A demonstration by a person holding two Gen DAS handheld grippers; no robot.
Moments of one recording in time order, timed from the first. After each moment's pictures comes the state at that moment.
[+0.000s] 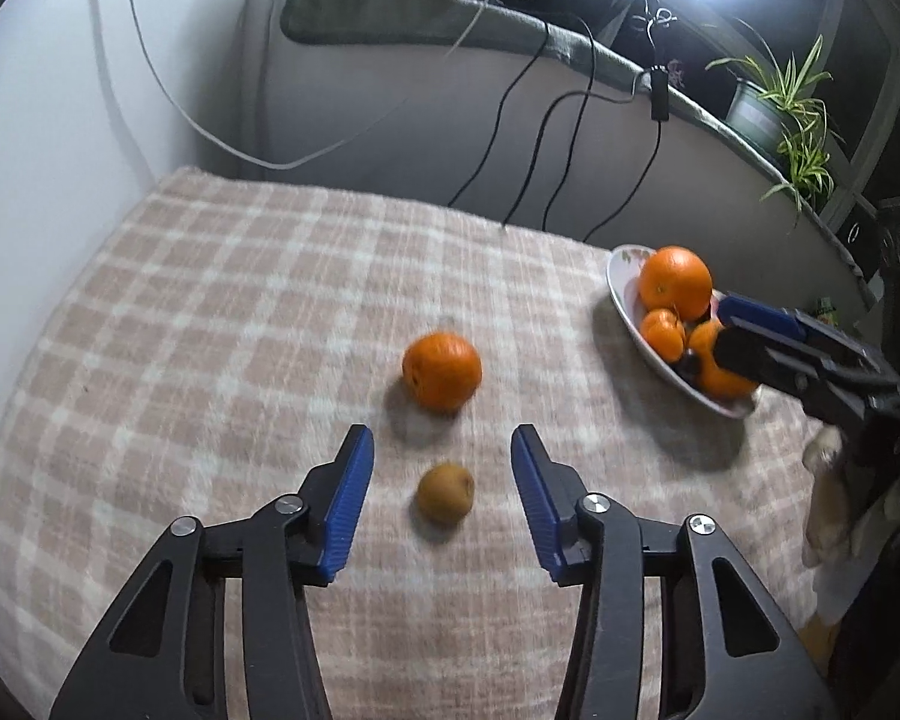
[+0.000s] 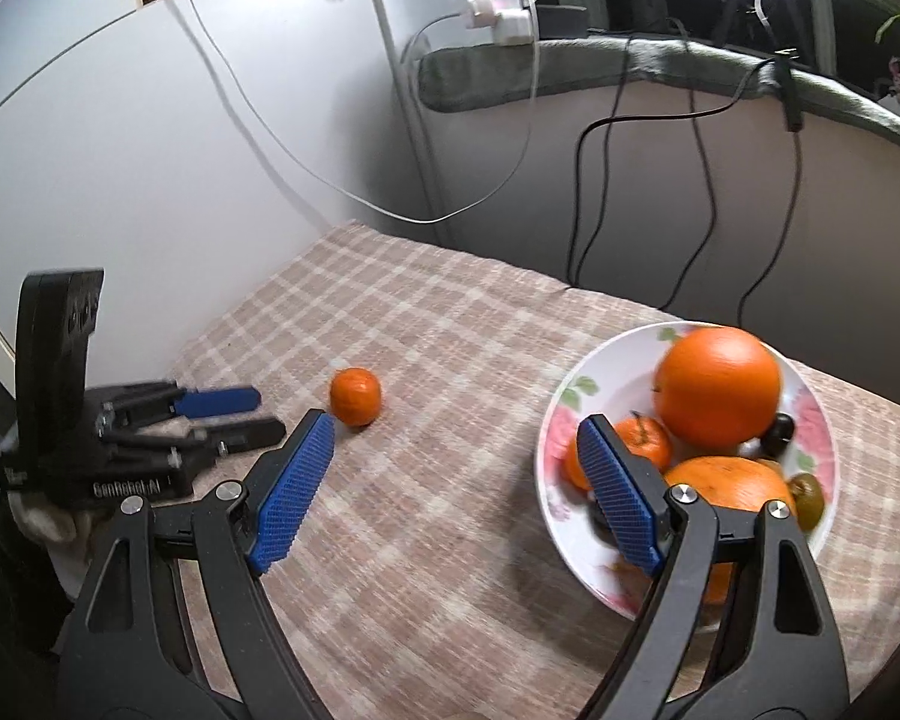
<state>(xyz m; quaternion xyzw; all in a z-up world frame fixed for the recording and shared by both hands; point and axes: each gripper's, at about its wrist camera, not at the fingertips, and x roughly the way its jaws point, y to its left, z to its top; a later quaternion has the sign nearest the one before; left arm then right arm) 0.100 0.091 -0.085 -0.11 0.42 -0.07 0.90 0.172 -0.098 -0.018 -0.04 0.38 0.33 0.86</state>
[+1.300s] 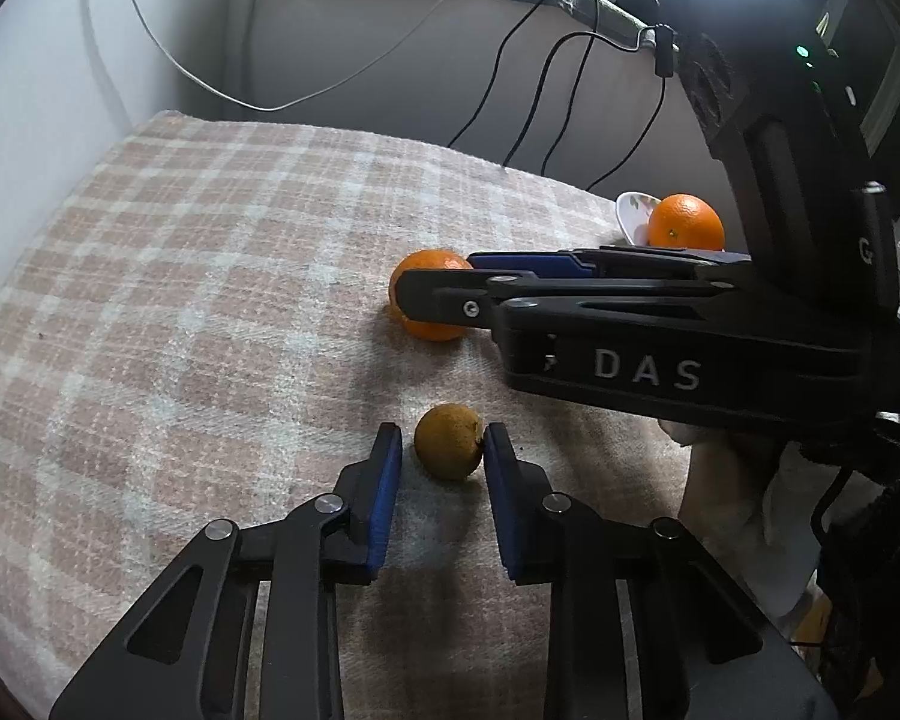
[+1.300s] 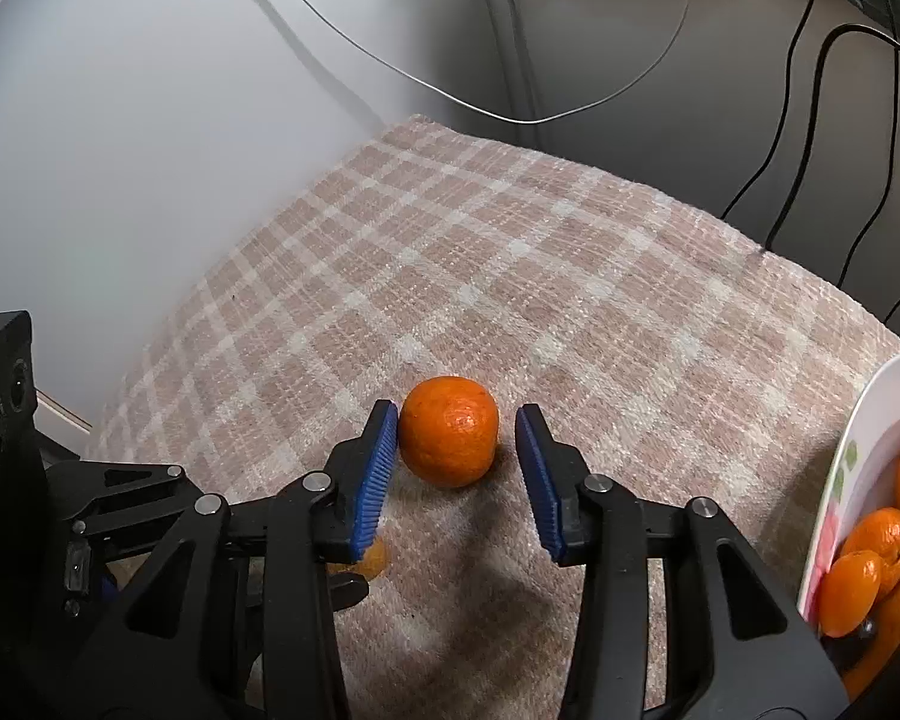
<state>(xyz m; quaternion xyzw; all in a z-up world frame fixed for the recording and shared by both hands) 0.103 0.089 -0.116 -0.12 0.45 -0.09 0.88 0.215 0.018 -0.092 -0.08 0.47 0.38 0.79</state>
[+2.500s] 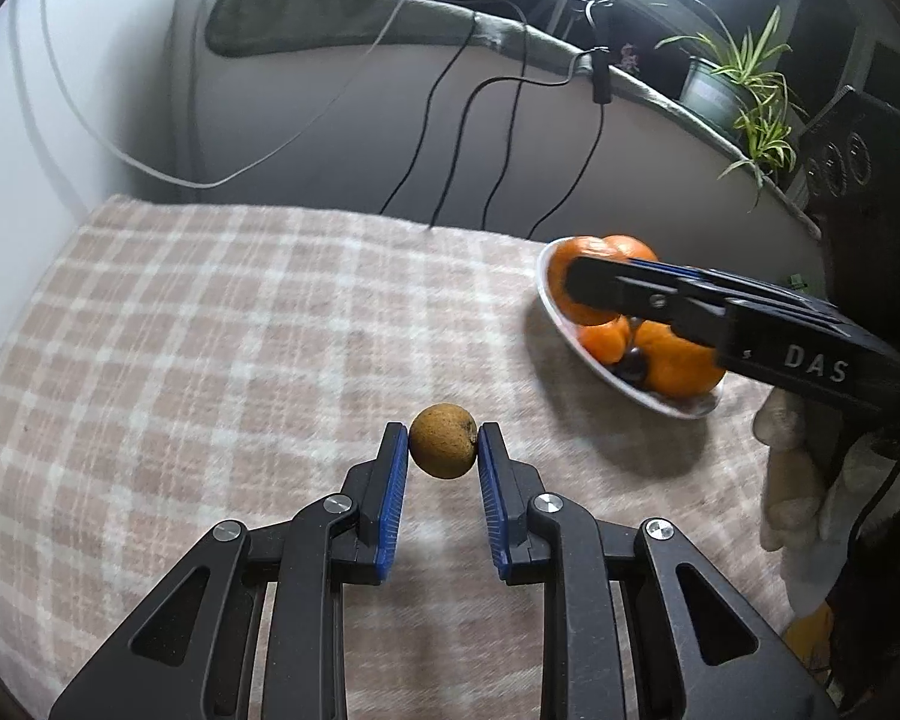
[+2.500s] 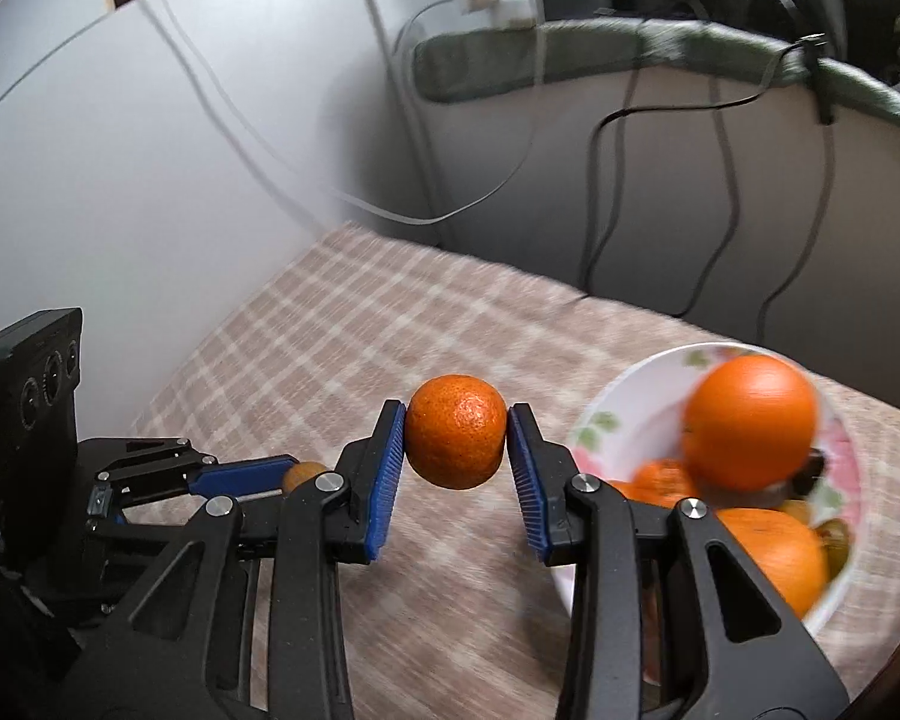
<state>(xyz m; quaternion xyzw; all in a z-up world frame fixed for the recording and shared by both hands) 0.117 0.052 -0.076 -0.09 0.41 -0.12 0.90 0.204 -0.093 -0.024 -0.03 0.39 0.33 0.86</state>
